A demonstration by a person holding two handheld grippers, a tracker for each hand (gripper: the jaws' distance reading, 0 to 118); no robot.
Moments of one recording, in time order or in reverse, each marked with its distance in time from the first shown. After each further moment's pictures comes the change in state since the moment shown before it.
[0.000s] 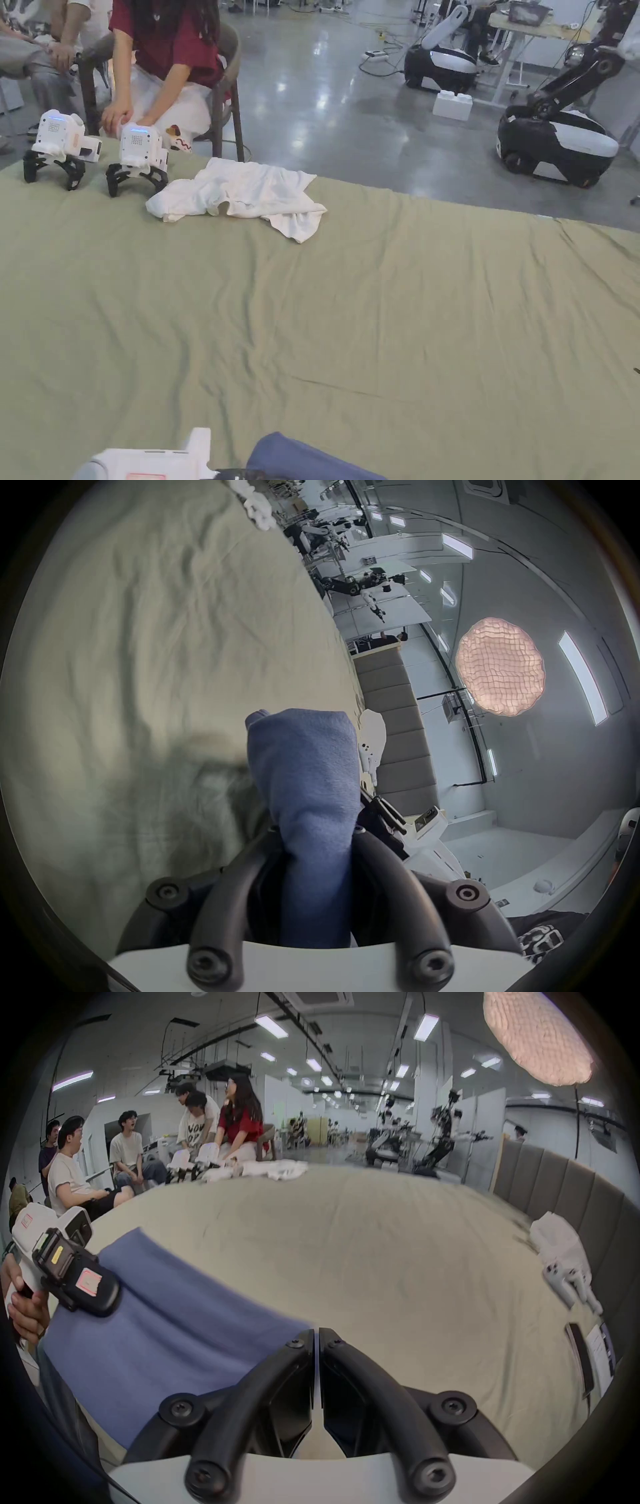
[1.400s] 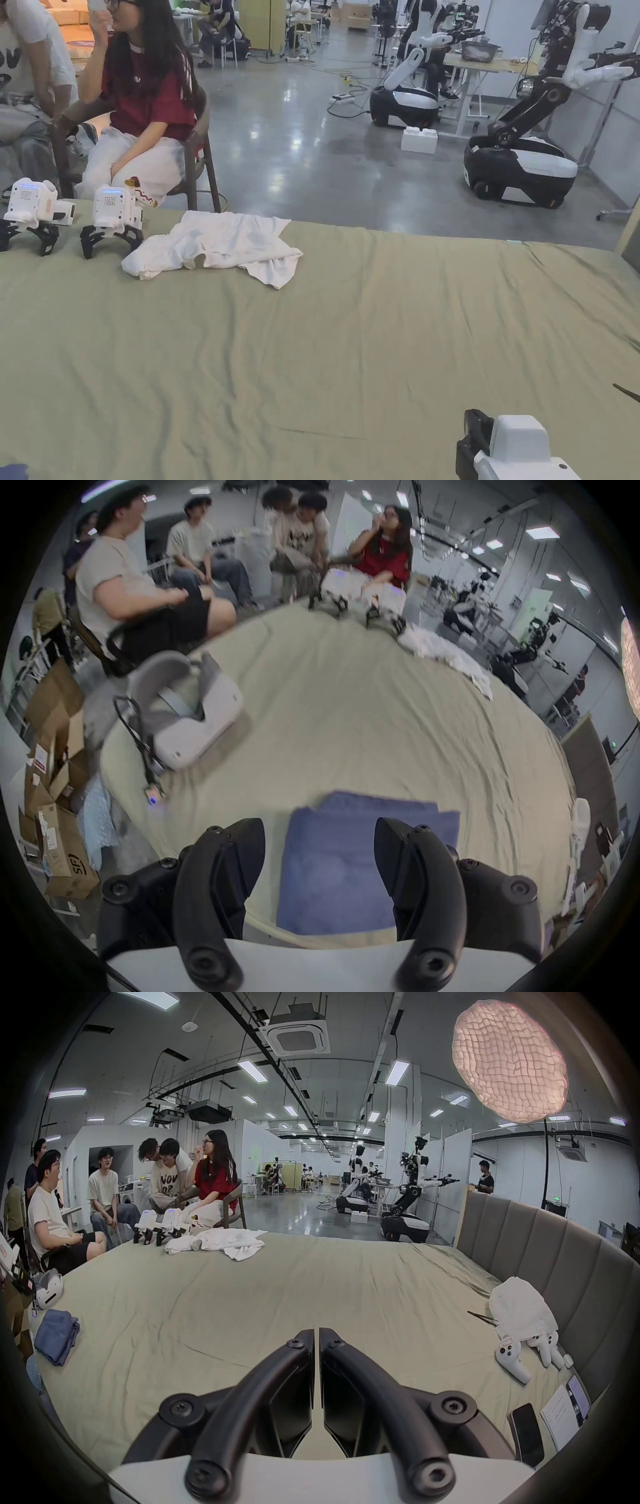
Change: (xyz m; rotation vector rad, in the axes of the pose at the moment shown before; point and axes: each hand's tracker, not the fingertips) left arm 0.044 0.067 0.357 0.493 1.134 -0.102; right arm 0.082 0.117 0.012 0.178 -0.108 -0.020
